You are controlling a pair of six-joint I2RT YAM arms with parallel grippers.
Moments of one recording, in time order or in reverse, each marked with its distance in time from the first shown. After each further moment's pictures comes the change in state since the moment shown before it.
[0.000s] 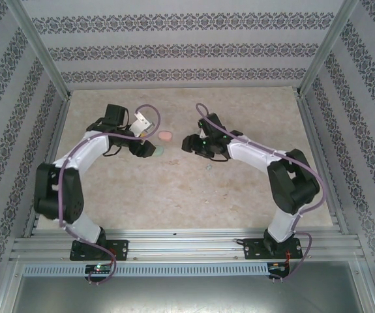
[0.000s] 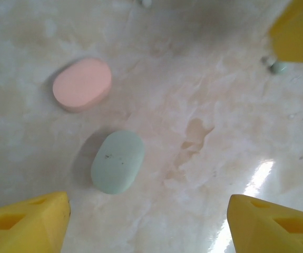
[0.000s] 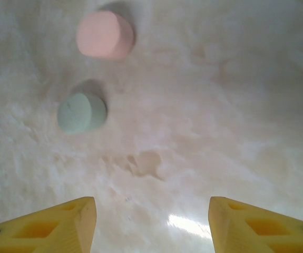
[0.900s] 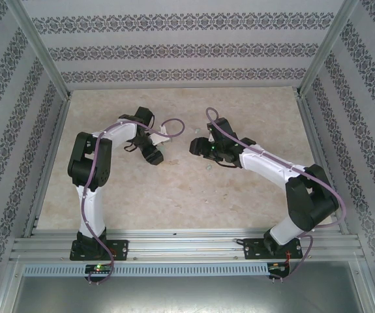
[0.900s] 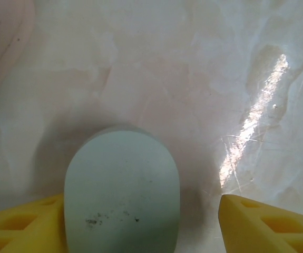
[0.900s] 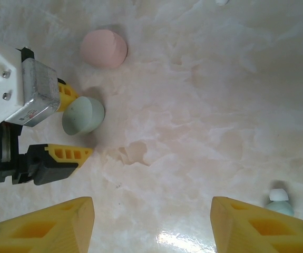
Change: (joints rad) left arm -0.111 0.401 0.275 -0.206 -0.207 0.216; right arm -0.003 -0.175 -0.117 0.009 0.078 -0.015
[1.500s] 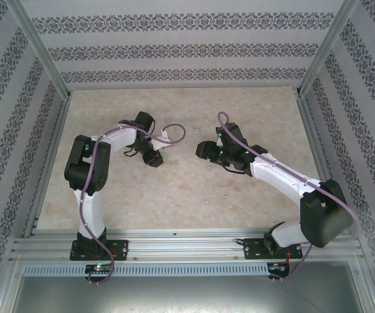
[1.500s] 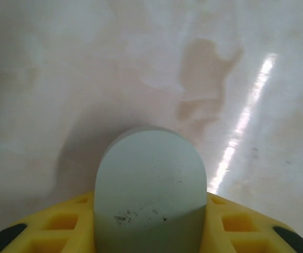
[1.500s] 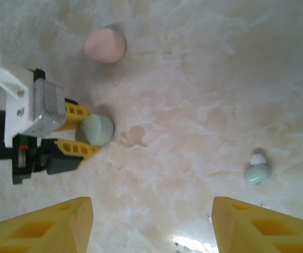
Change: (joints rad) left arm -0.031 -0.092 -0.143 0.060 0.072 0.018; right arm -0.019 -0.159 -0.122 0.006 -0.024 0.055
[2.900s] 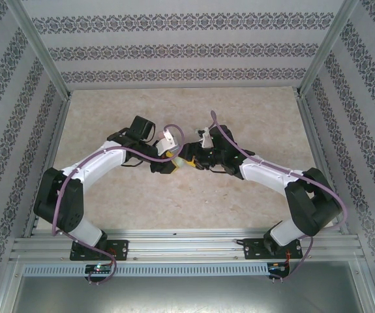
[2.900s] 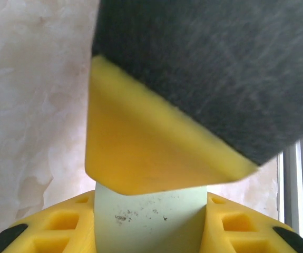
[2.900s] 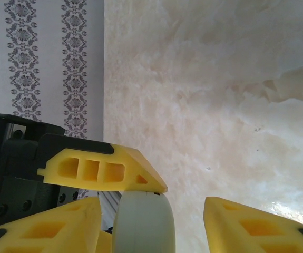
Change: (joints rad) left arm -0.127 -0.417 -0.222 0.150 0.338 -0.204; right arm 0.060 0.126 -0.040 0.384 -0.395 0.246
